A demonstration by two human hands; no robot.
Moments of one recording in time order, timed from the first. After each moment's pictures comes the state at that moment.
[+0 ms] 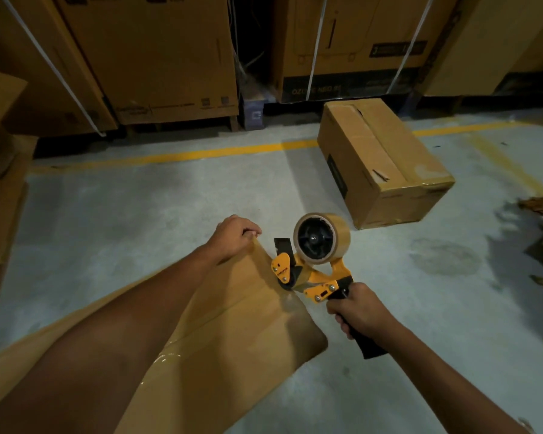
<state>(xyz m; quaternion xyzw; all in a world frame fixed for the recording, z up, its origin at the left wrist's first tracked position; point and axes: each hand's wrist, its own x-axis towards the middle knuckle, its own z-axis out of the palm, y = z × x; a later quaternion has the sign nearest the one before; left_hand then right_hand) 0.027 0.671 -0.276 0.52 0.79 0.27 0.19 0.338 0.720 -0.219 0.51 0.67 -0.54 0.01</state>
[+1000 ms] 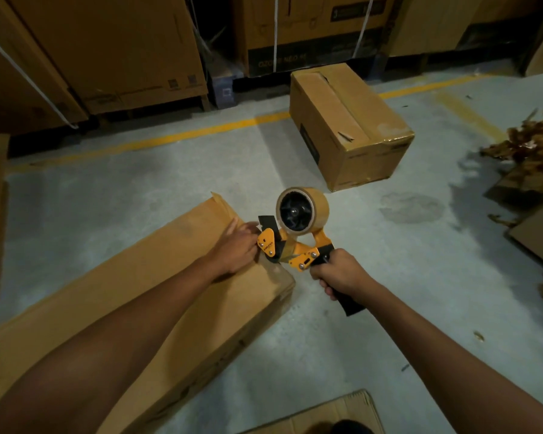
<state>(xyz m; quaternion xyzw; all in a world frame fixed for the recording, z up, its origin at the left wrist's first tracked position) 0.143 0.621 -0.282 0.66 0.73 0.05 0.15 0.393 0.691 -0.213 0.51 0.65 -0.56 -0.01</state>
